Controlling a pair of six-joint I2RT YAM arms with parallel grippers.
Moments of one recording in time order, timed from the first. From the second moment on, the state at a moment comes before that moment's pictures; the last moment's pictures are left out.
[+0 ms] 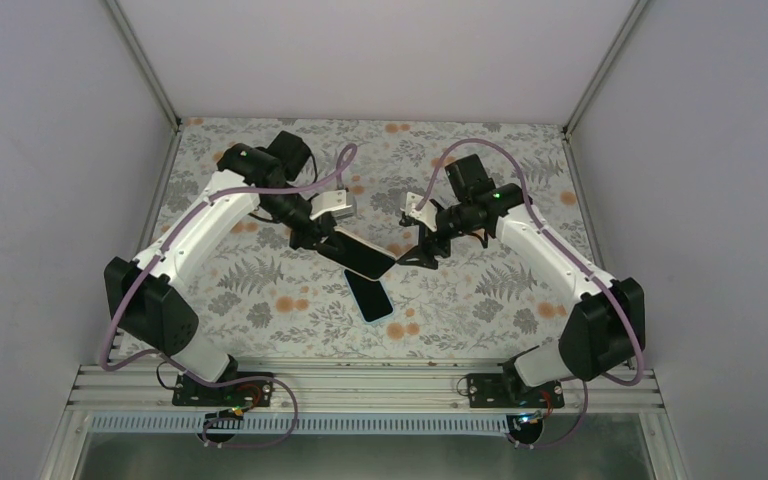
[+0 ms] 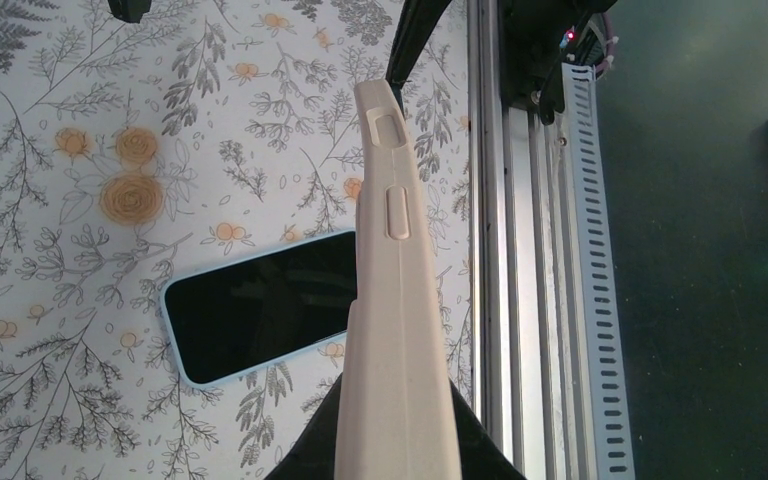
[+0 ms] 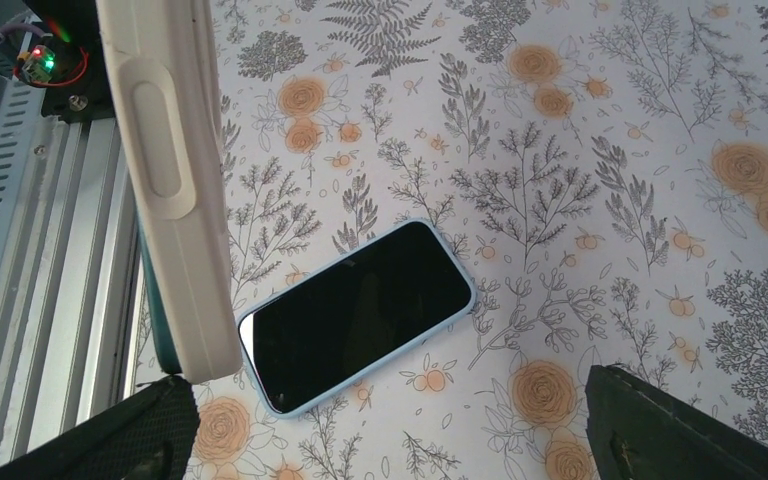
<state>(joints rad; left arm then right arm) -0.47 1.57 1.55 -1.36 0.77 0.83 0.46 1.45 1.21 -0.85 -0.72 -0.83</state>
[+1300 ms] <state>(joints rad) -0.39 1.56 1.66 -1.41 0.74 0.86 0.52 1.62 1.41 -0.76 -0.80 -0.76</state>
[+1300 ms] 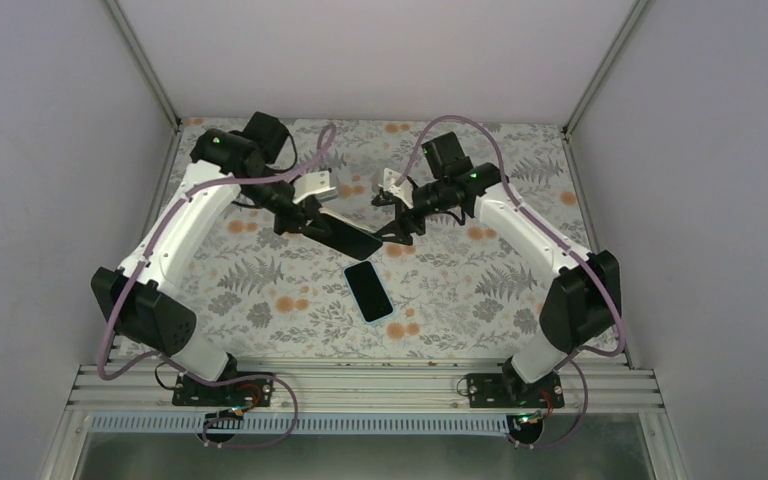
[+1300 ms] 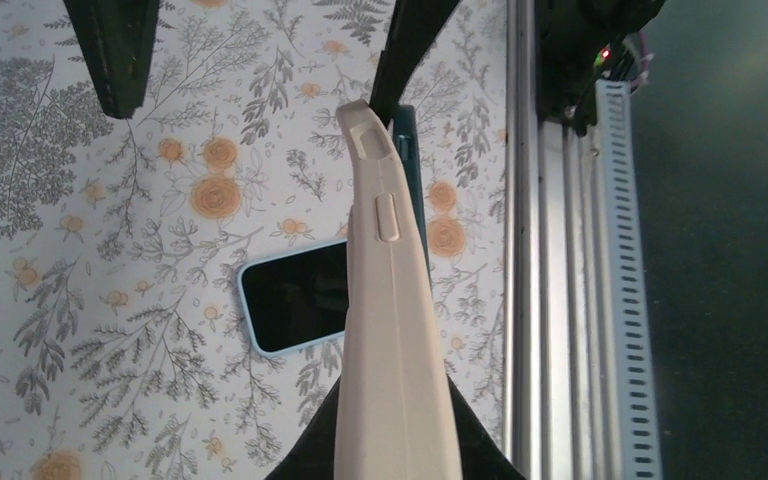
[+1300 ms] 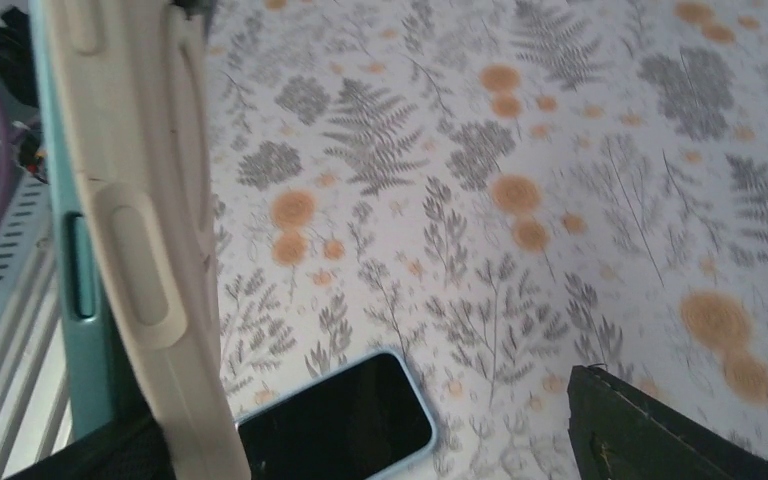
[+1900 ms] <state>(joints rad) -0.33 1.58 1.75 -1.53 0.77 0.85 0.57 1.81 1.65 -0.93 -1.00 -0.82</state>
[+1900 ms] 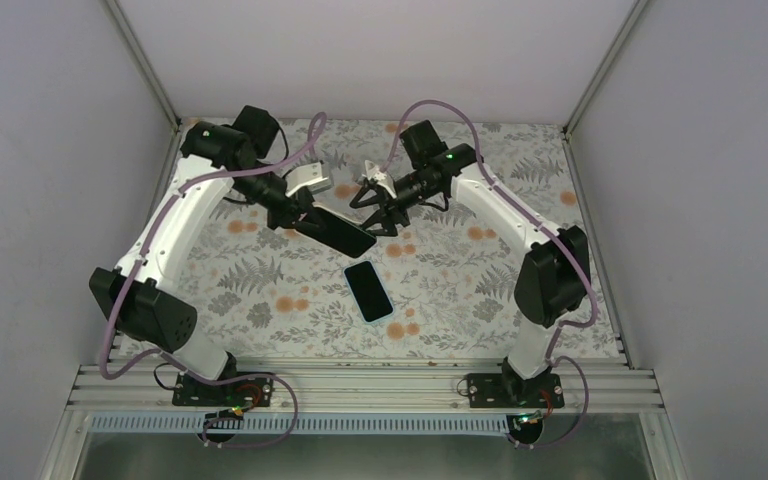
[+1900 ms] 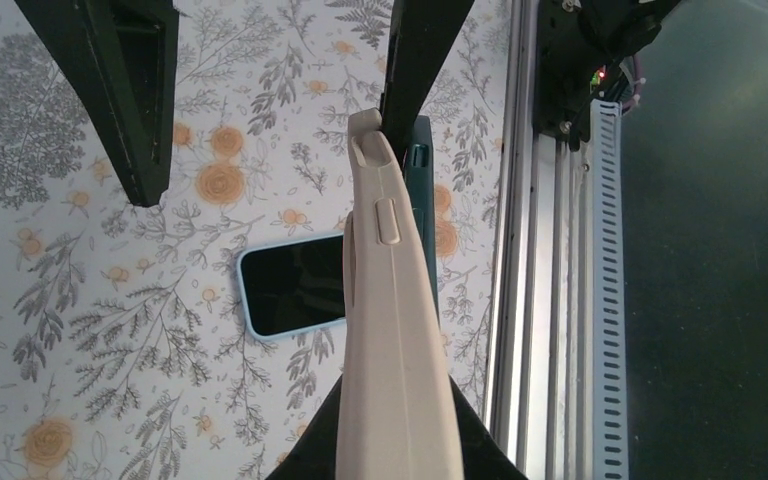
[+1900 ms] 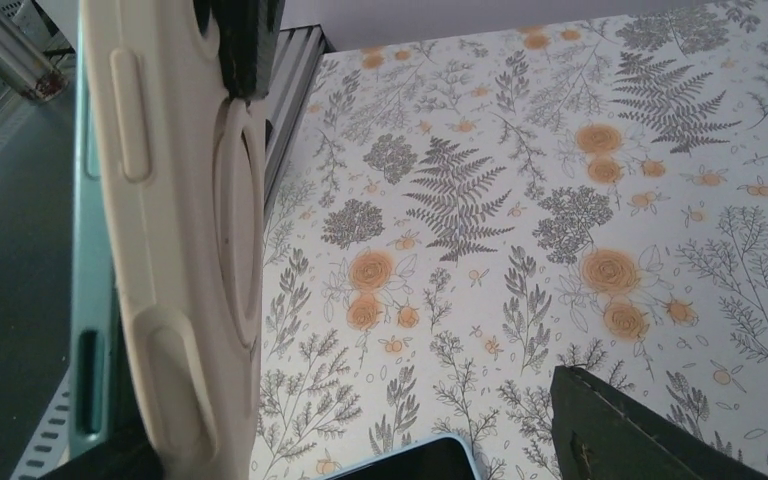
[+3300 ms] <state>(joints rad) -0.34 1.28 1.63 -1.01 0.45 0.70 0.45 1.72 1.48 -0.78 -1.05 -0.48</state>
